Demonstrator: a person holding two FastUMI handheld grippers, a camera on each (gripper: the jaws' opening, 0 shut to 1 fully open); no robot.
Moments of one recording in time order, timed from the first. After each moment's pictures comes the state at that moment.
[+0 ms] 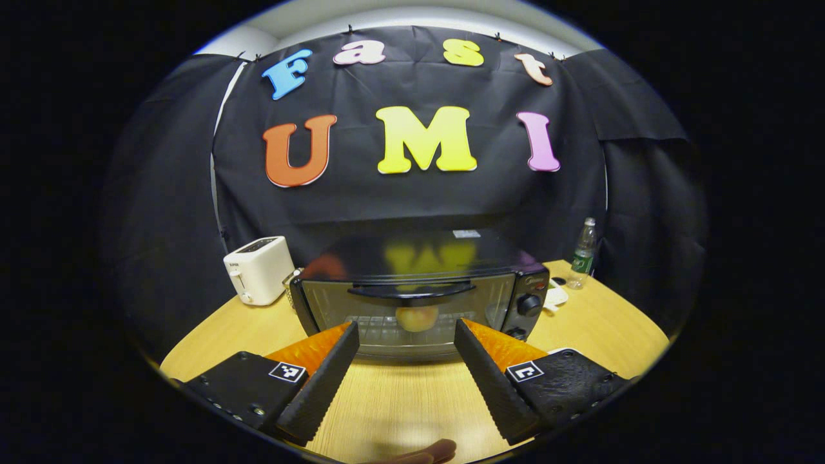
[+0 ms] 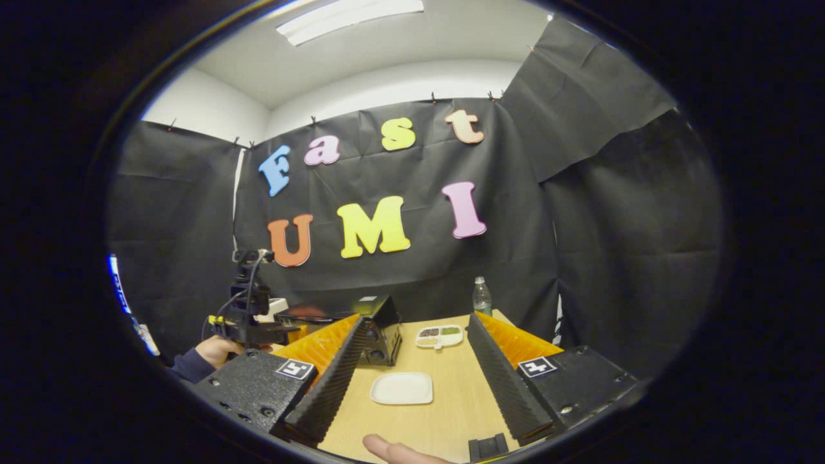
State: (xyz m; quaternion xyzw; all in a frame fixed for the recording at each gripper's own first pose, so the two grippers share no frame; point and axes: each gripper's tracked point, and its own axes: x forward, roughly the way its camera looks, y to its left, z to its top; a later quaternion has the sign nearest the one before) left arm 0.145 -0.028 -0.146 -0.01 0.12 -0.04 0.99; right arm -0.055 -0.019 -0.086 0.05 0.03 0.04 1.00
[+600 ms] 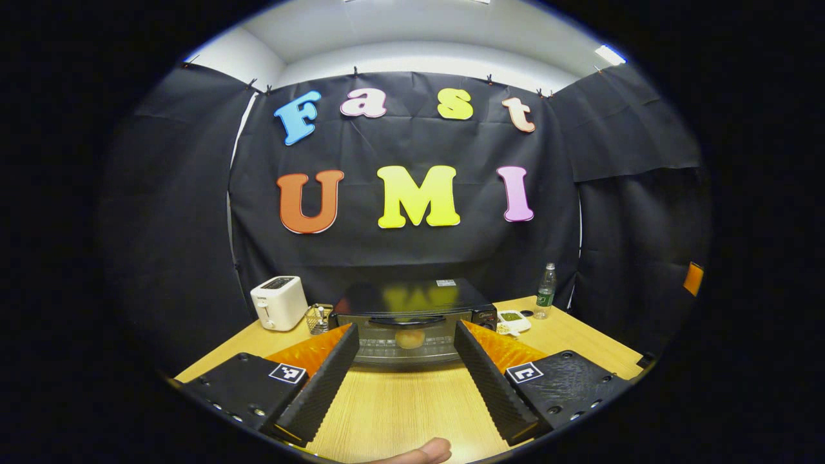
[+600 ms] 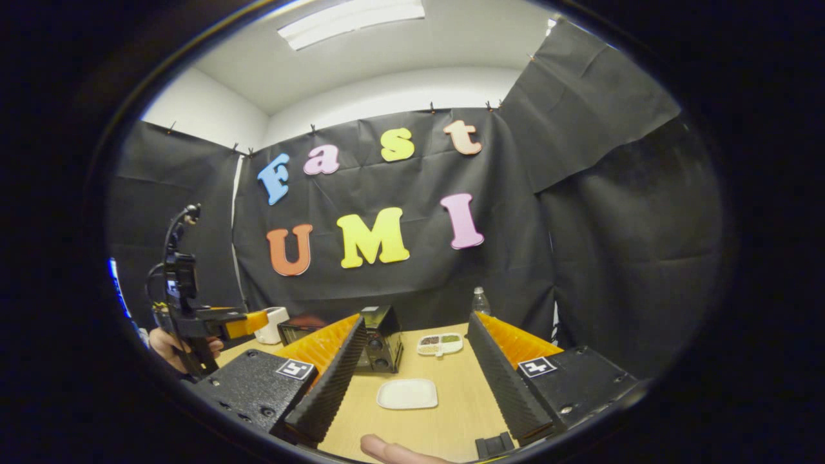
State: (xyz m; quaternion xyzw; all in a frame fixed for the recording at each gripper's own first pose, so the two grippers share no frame) left arm 0.024 -0.010 -0.048 -0.02 0.04 -0.05 1.00; right arm -0.073 -0.004 -0.052 0.05 0.00 0.03 1.00
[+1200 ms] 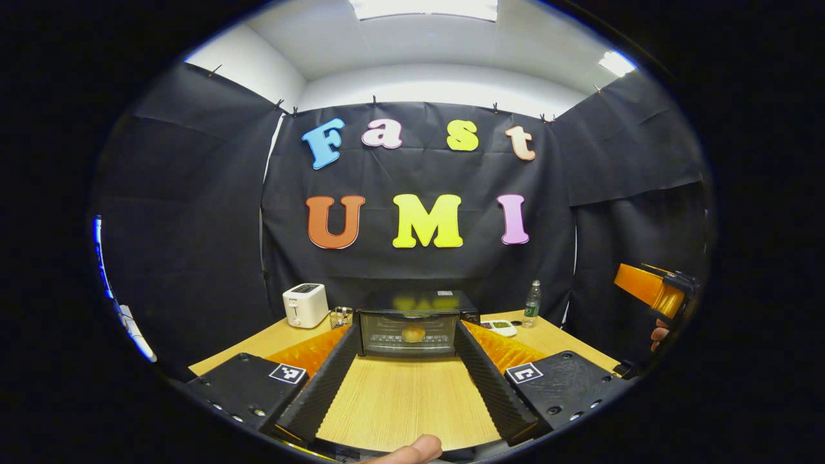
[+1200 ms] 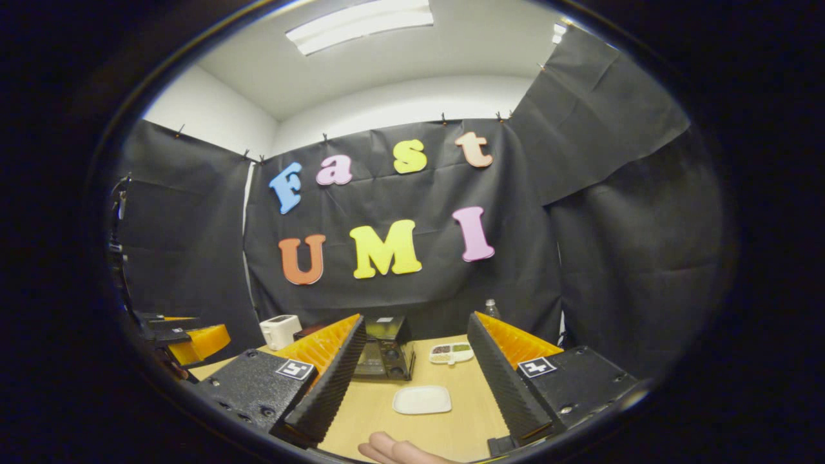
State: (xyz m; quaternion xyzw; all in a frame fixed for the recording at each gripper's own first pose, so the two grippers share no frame) left arm -0.100 -0.003 -0.026 -0.04 0.00 -0.01 1.00; right arm -0.094 0.033 -0.025 0.05 -0.01 0.06 1.00
